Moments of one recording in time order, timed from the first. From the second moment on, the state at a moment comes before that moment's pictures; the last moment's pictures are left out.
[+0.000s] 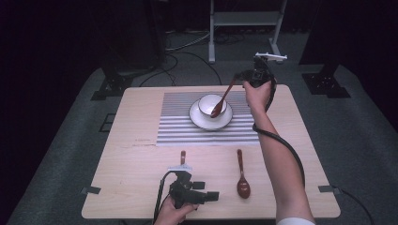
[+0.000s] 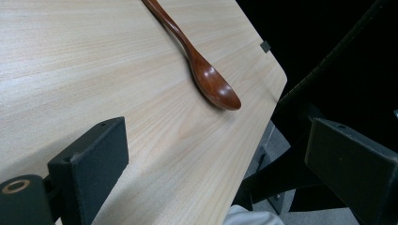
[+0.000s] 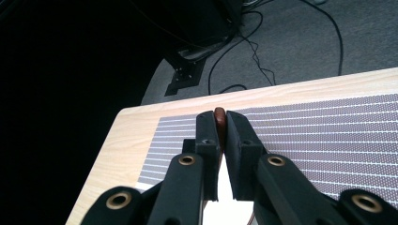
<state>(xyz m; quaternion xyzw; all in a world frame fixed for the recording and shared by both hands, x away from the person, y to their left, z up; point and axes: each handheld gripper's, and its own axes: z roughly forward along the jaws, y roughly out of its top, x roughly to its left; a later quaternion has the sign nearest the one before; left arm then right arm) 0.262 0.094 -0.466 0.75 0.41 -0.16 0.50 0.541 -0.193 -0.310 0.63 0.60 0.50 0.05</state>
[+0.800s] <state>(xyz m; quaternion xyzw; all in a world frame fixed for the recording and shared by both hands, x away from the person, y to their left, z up) 0.263 0.096 -0.465 0.75 0.41 -0.15 0.50 0.551 -0.199 -0.327 0.66 0.56 0.50 0.06</state>
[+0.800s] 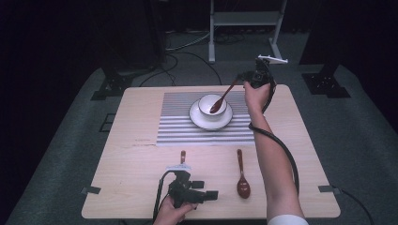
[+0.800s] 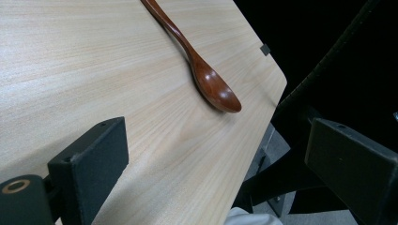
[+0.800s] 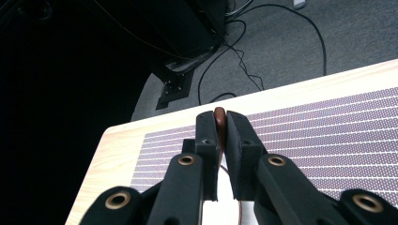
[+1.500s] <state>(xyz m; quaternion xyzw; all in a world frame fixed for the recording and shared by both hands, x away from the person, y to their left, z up) 0.263 0.096 -0.465 0.75 0.41 -0.15 0.50 0.552 -0.203 -0.357 0.66 0.57 0.48 0.05</state>
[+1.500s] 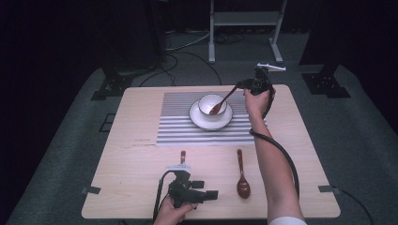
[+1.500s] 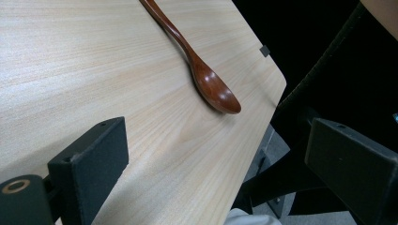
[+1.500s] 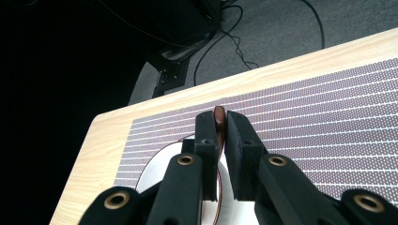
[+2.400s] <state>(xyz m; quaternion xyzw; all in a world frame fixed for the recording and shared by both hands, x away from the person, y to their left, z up) 0.263 0.095 -0.466 0.75 0.41 -0.15 0.50 0.548 -0.215 -0.383 0.67 0.56 0.48 0.02</state>
